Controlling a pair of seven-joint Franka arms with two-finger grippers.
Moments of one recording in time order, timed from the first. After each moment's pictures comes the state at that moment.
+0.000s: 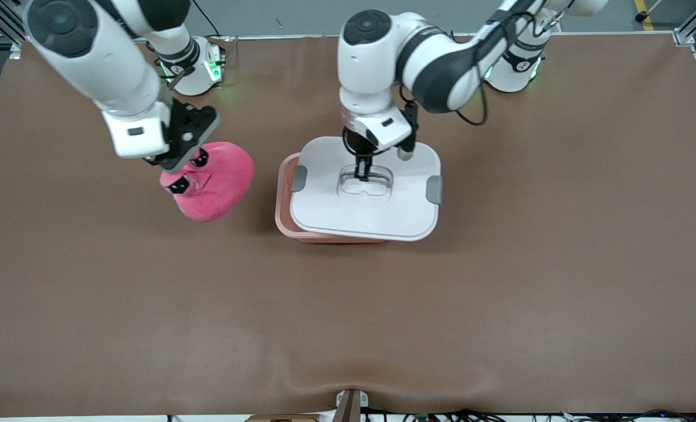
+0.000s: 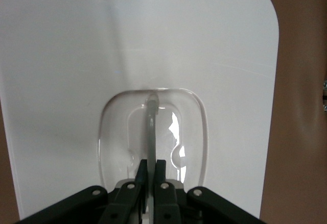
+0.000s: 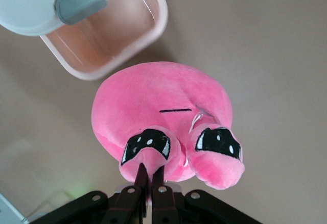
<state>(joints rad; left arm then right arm) -0.37 0.37 -0.50 -1.55 0.31 1.99 -2.33 0.54 0.07 -0.08 -1.61 -0.01 1.58 -0.56</state>
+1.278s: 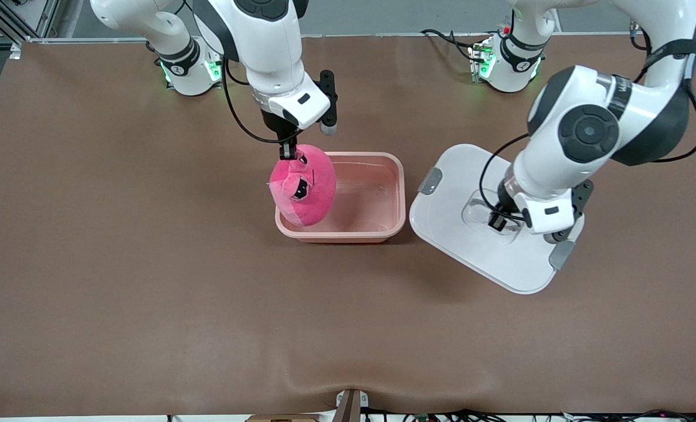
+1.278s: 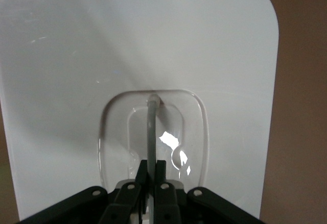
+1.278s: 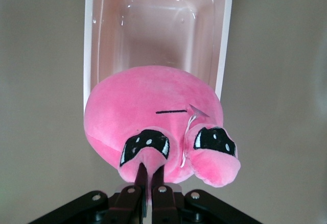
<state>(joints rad) 0.06 0.34 -0.49 -1.55 0.17 1.77 -1.41 0.82 0.19 -0.08 -1.61 -0.08 1.84 -0.90</state>
